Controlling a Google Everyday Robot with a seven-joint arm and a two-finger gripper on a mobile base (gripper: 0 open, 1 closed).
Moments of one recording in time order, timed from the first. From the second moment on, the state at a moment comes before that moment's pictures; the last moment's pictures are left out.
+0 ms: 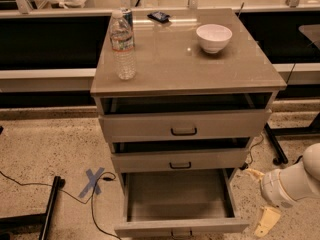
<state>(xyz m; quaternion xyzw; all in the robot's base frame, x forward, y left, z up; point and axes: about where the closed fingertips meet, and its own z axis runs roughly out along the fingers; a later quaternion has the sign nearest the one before) 0.388 -0.267 0.576 -0.62 0.75 0.16 0.19</state>
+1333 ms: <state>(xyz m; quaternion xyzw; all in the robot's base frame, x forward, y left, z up) 0.411 -0.245 0.376 -0.63 0.72 0.18 0.25</state>
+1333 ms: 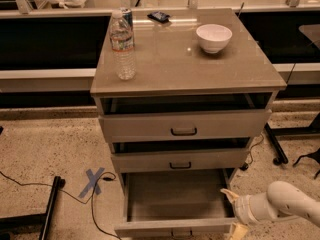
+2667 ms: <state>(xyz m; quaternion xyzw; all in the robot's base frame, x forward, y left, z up) 0.453 -0.227 0.183 -0.66 0.69 0.19 0.23</state>
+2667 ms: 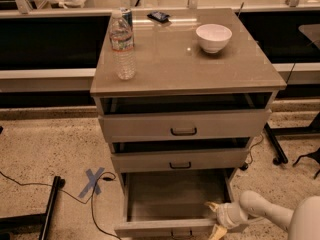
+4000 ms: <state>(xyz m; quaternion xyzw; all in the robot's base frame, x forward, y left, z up) 0.479 -0.204 0.187 -0.66 0.69 0.12 0.27</state>
